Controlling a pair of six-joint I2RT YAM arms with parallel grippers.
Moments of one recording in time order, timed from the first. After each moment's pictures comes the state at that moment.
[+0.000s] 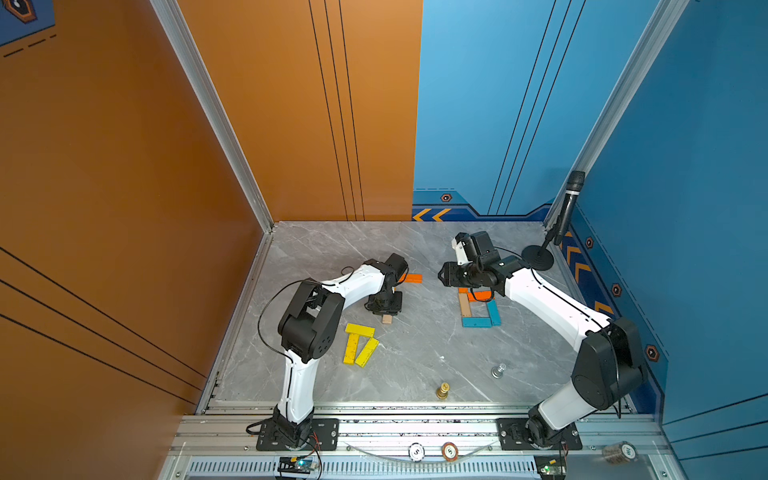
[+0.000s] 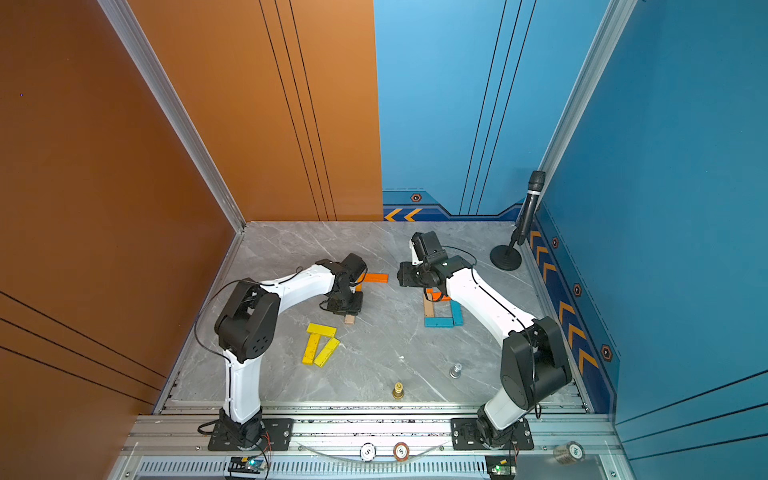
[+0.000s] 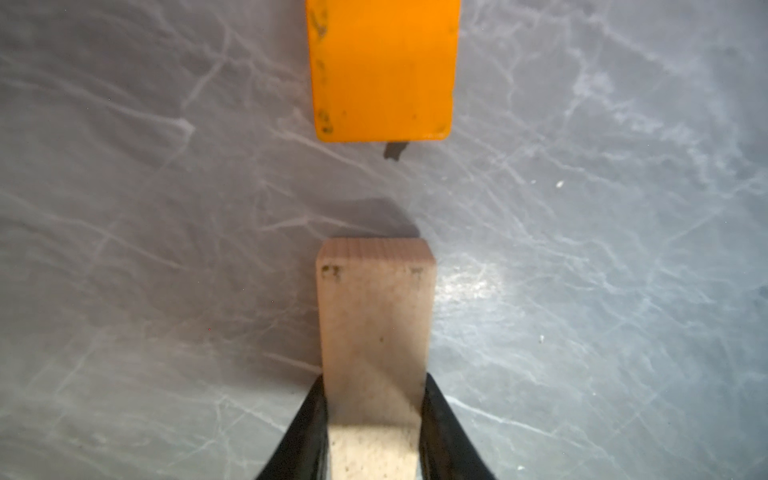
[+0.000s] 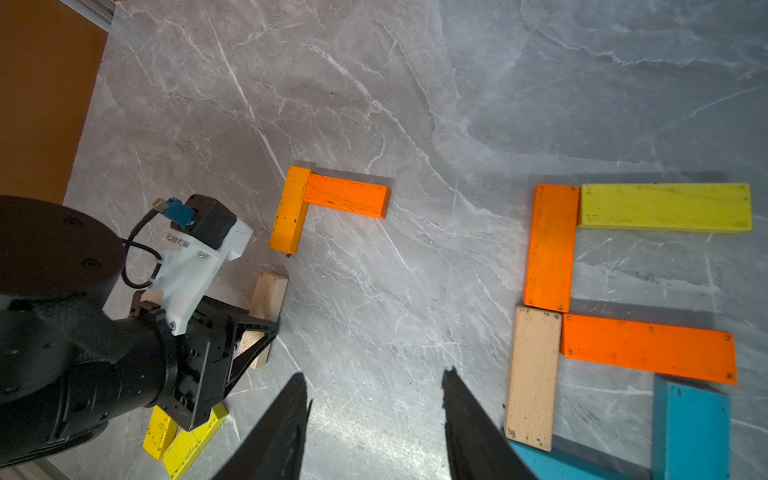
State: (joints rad) left arm -0.56 2.04 1.47 -0.86 0.03 -0.51; right arm 0.45 1.59 1.29 -0.57 -0.12 0.41
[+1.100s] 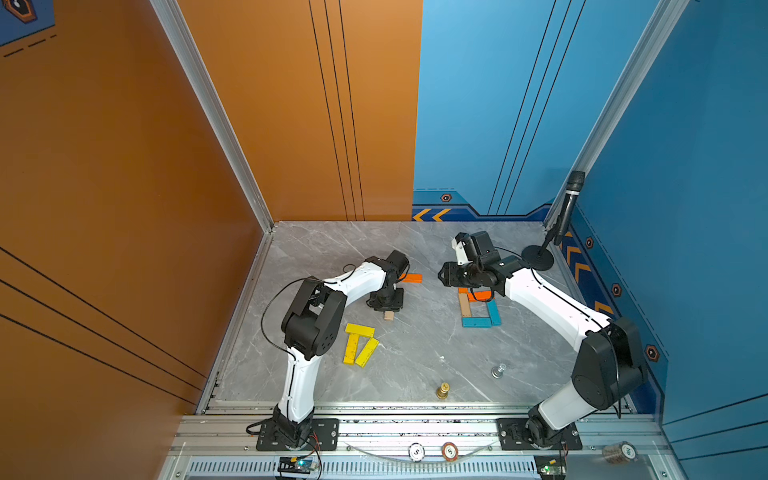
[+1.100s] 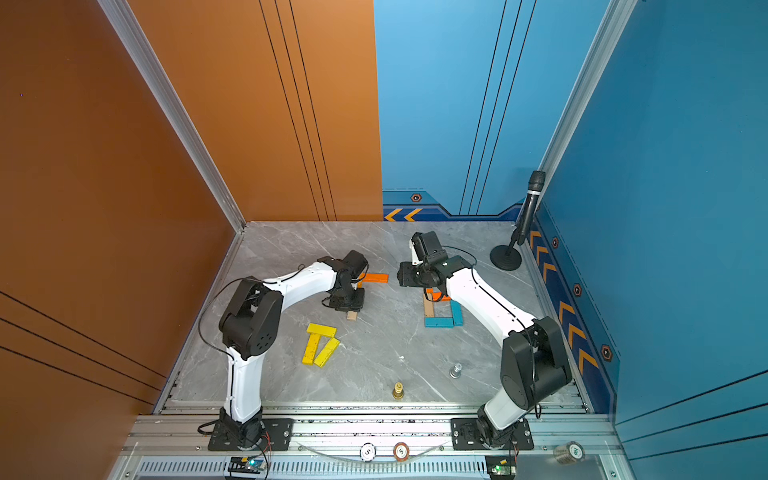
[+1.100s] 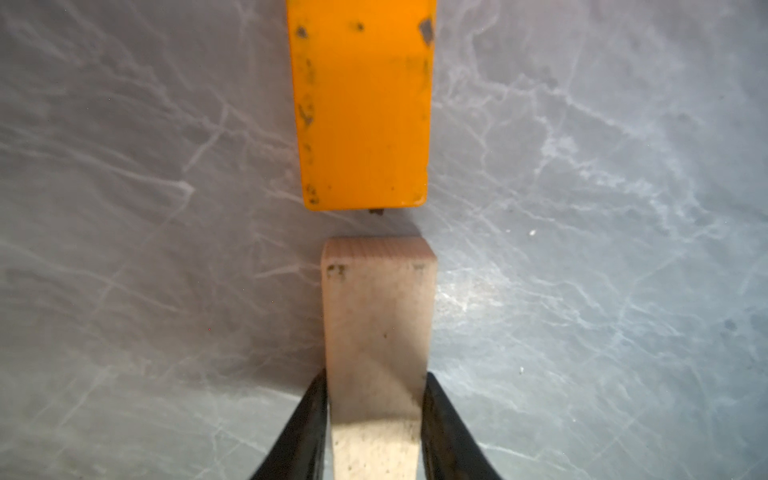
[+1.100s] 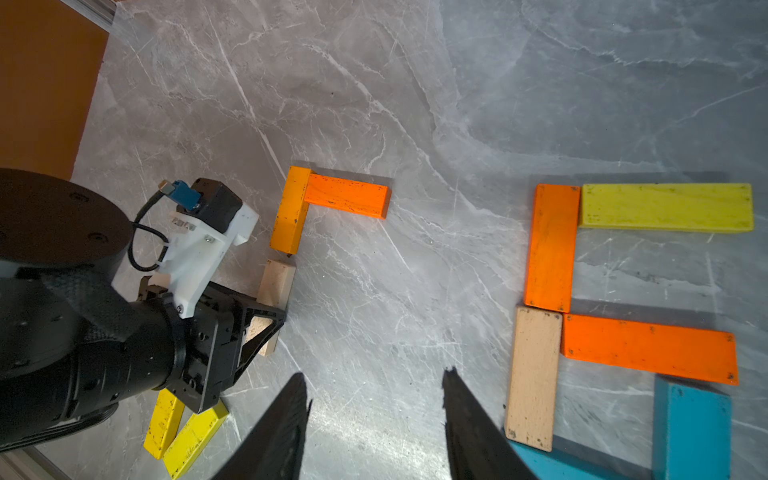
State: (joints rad) left arm -0.55 2.07 1.52 -0.86 0.03 -0.50; right arm 0.45 1.59 1.29 -0.57 -0.12 0.41
